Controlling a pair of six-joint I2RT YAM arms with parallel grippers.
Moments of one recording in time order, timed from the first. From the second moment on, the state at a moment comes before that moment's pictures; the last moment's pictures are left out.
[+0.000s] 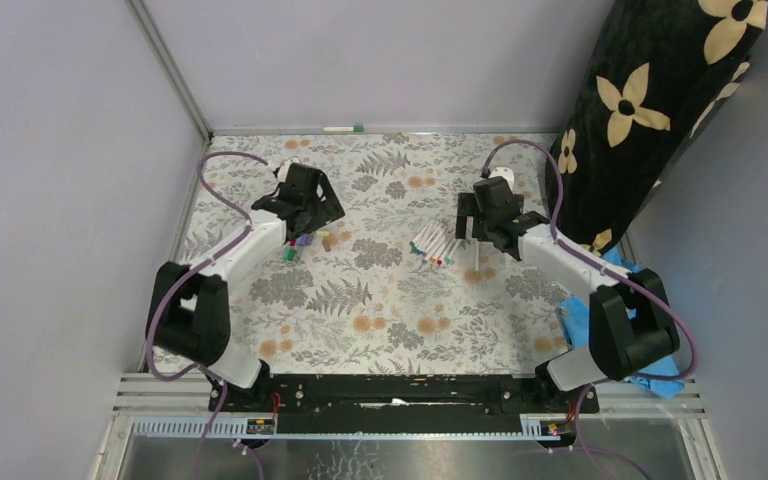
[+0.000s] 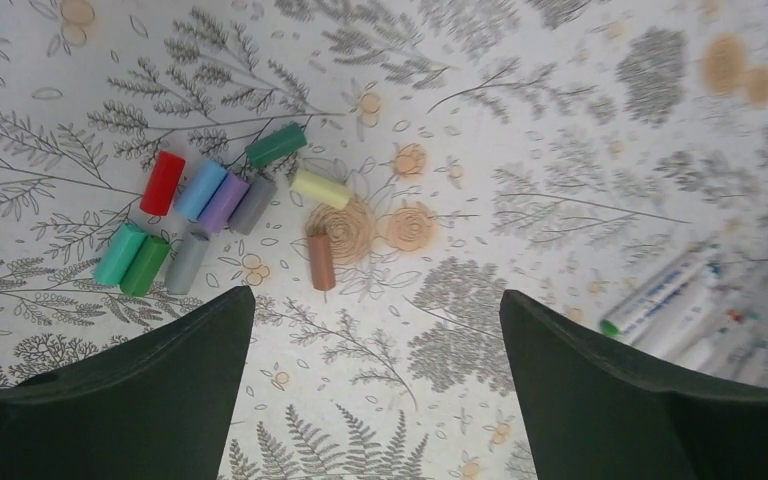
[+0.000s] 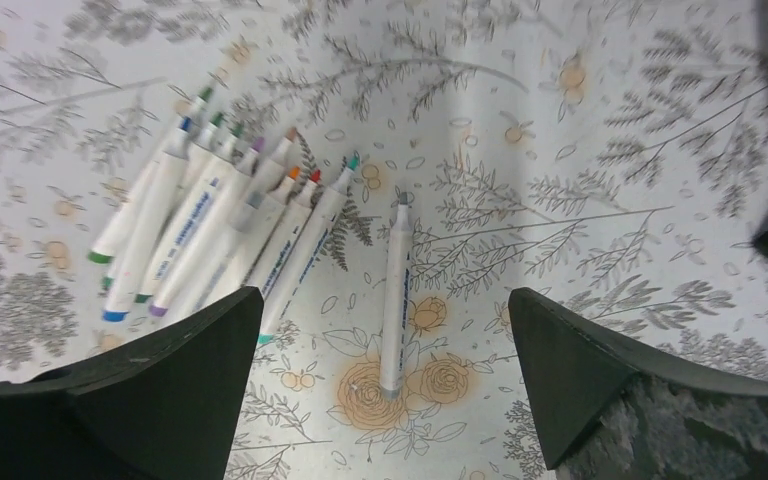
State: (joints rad) left arm -0.32 1.58 1.09 -0.42 -0.19 -0.70; right arm 0.42 1.52 0.96 -0.32 0.30 0.36
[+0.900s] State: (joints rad) left arm -0.35 0.89 0.83 -0.38 -0.34 -0.66; right arm 0.42 1.05 0.79 -0.37 0.38 0.39
